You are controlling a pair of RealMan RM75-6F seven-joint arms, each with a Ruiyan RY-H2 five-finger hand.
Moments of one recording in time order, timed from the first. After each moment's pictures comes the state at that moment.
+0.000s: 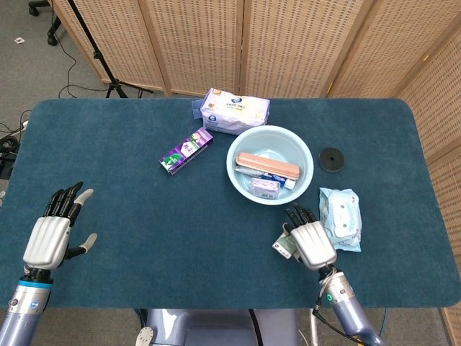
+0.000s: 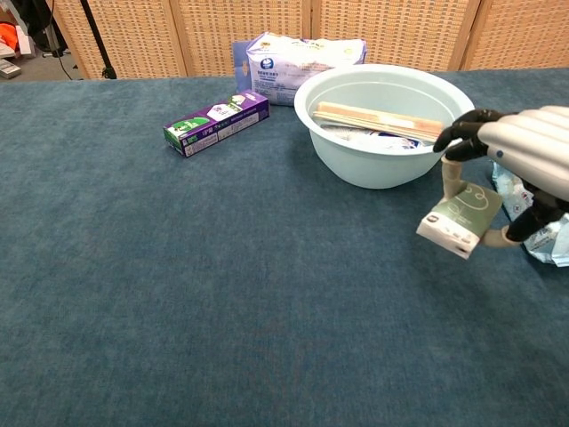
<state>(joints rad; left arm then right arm) -0.21 -1.17 -0.06 -1.89 1.45 1.44 0.19 0.39 -1.48 0.11 -1.78 -1.37 1.20 -0.71</state>
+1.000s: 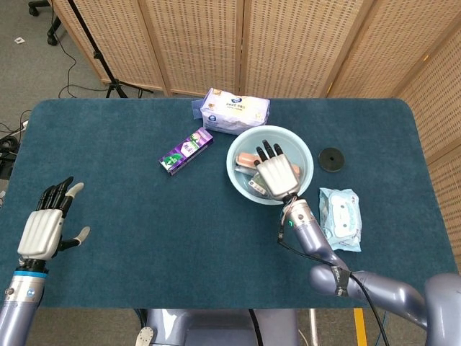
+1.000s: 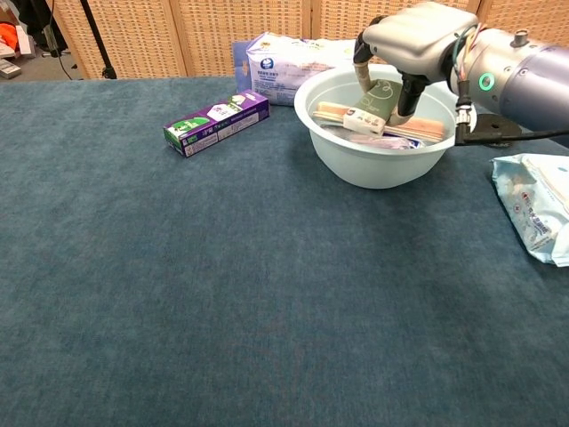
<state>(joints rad) -0.23 -1.17 -0.11 -1.86 1.34 1.37 0.16 0.84 -1.62 0.38 -1.39 -1.04 0.95 -0.85</state>
